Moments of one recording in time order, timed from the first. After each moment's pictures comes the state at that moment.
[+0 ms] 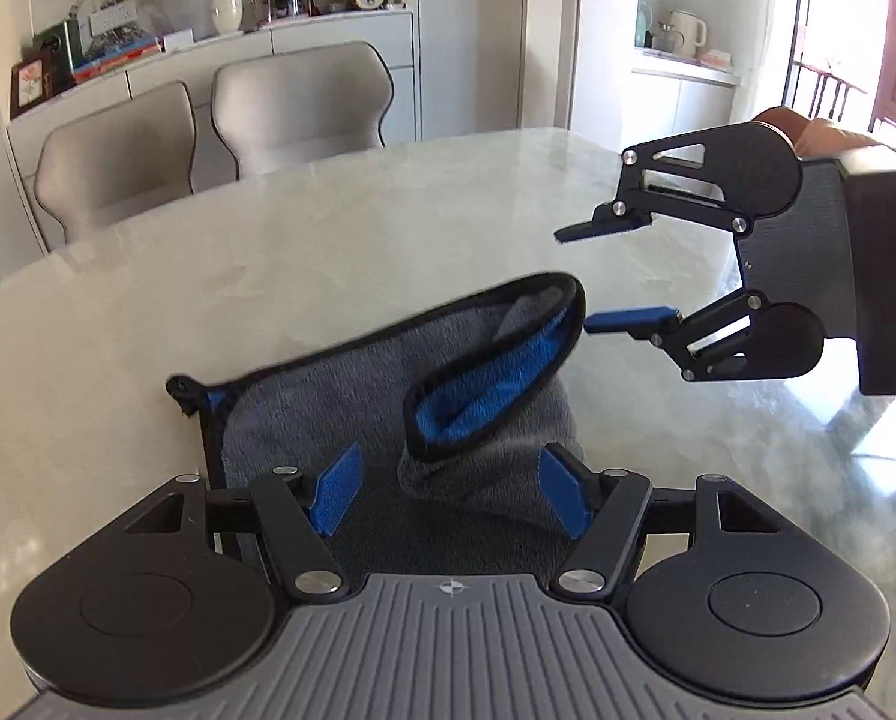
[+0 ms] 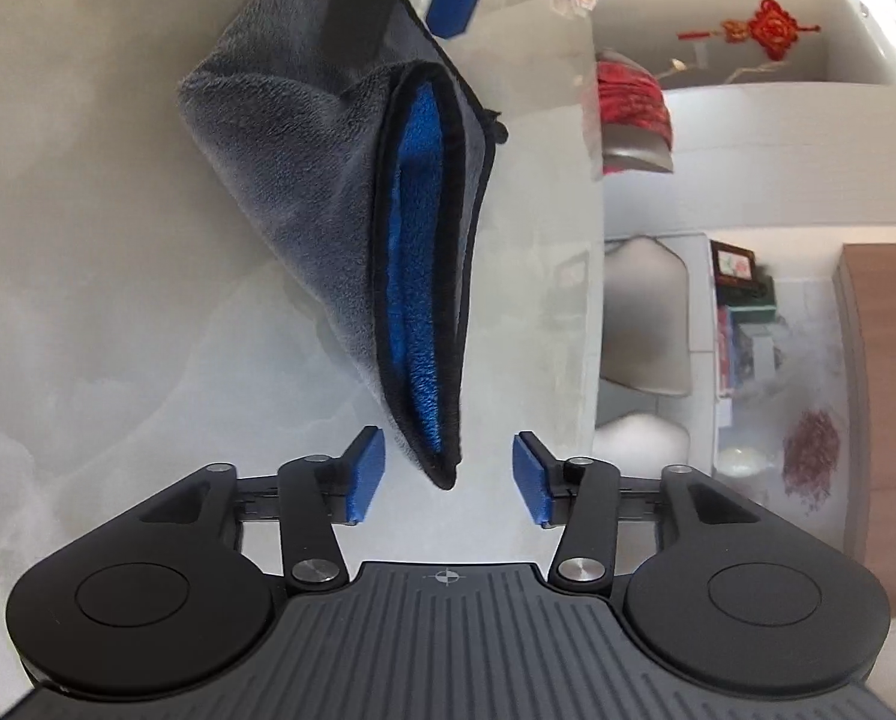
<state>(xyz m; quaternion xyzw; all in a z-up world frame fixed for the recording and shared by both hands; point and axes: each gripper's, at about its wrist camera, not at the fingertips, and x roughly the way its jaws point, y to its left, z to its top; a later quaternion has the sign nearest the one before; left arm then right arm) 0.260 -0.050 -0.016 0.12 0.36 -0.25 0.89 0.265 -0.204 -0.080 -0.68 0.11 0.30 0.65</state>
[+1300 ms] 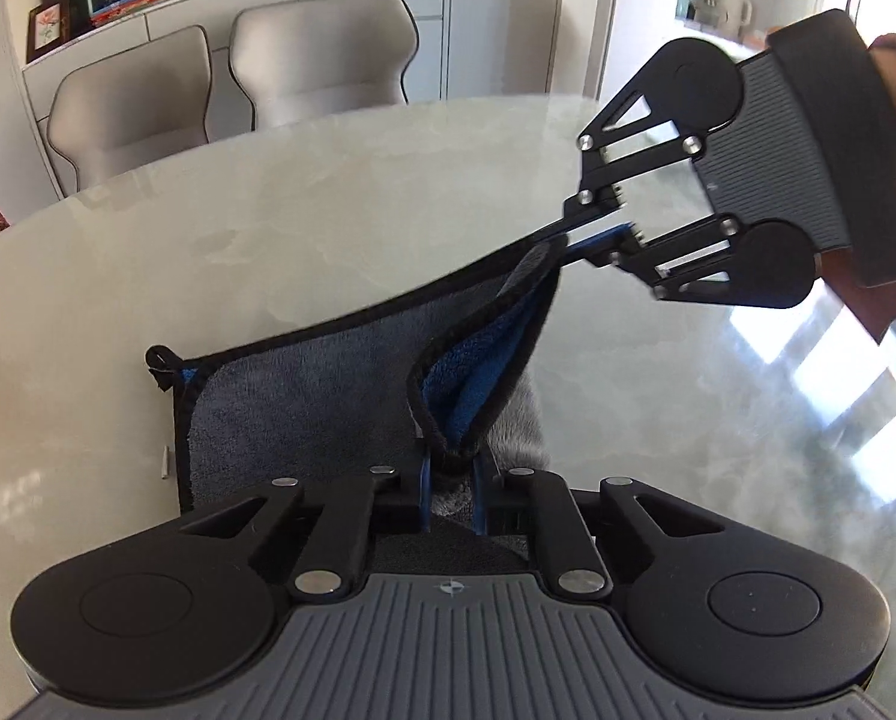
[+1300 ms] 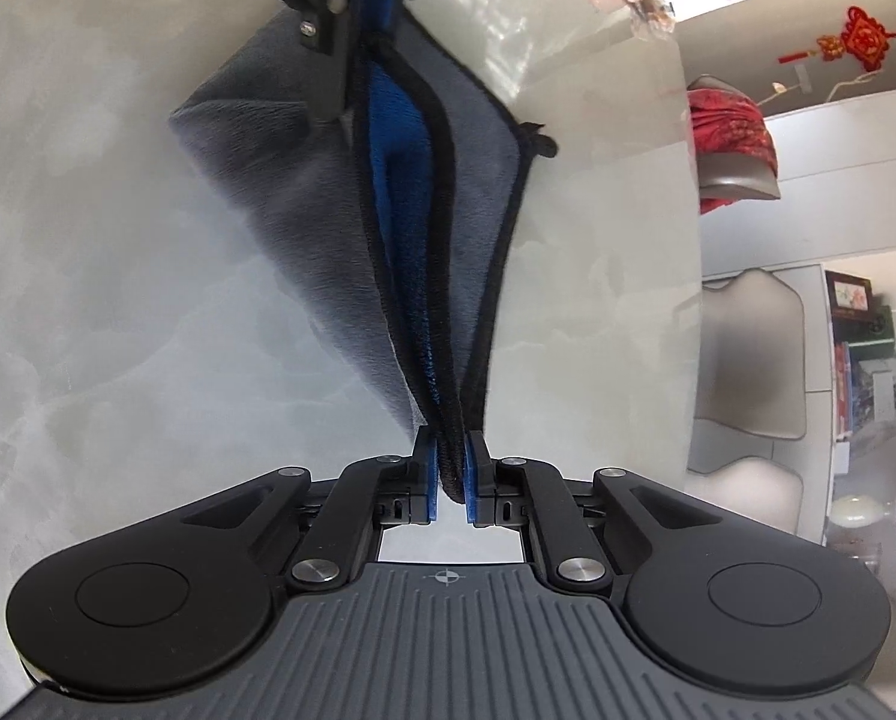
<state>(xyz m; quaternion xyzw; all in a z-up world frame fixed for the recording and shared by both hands) 0.262 -0.074 0.002 0.08 0.41 -0.22 0.88 0.288 -0.221 -0.032 -0.65 0.16 0.41 0.62</state>
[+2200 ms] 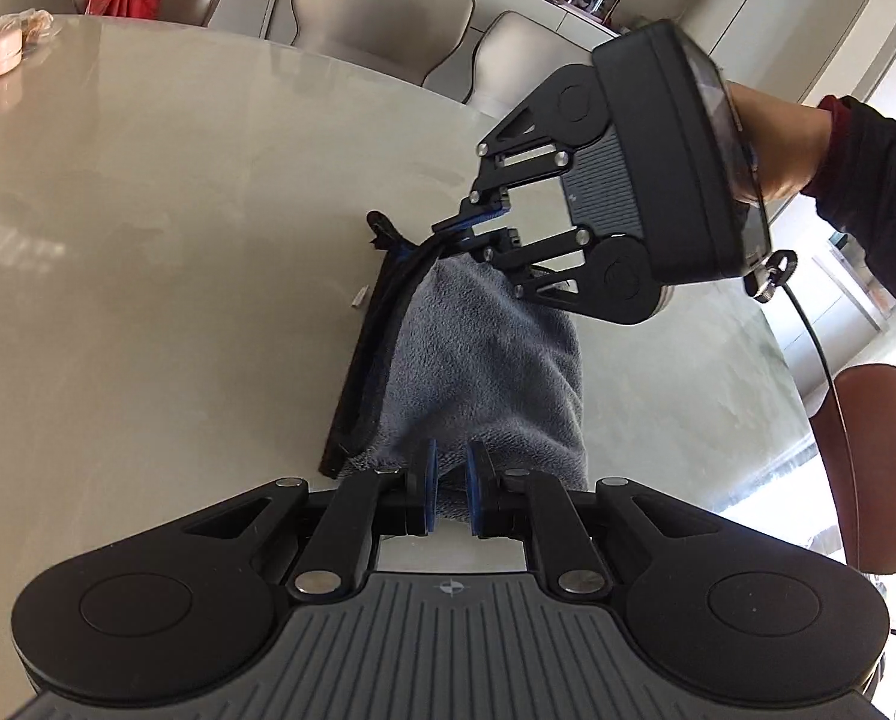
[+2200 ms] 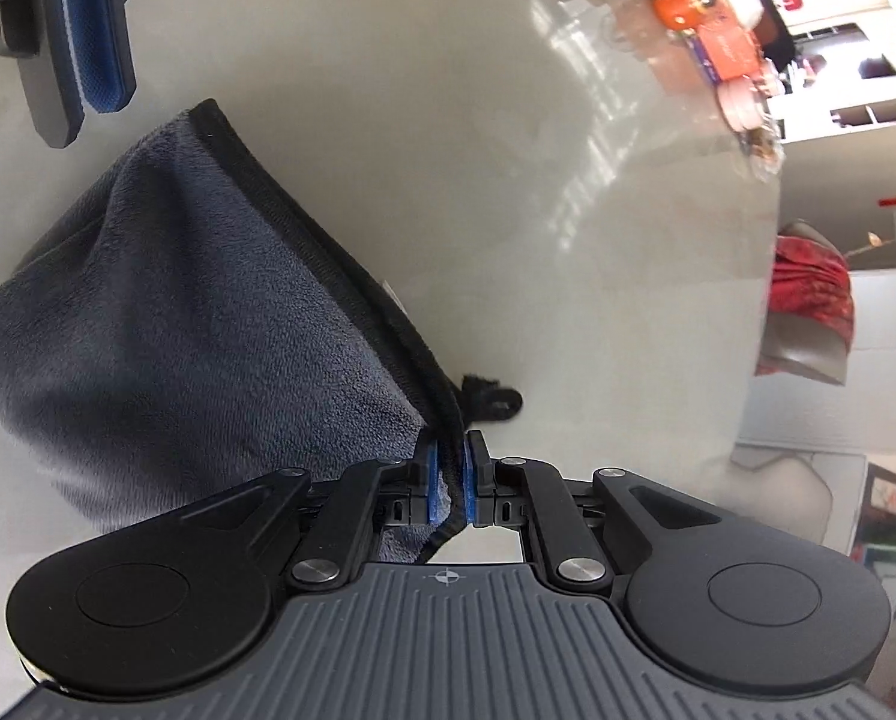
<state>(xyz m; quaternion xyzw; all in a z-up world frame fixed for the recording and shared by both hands) 0.219 0.044 -0.016 -0.18 0.43 -0.08 0.88 0.337 -0.032 -0.050 -0.70 0.11 0.51 0.48</state>
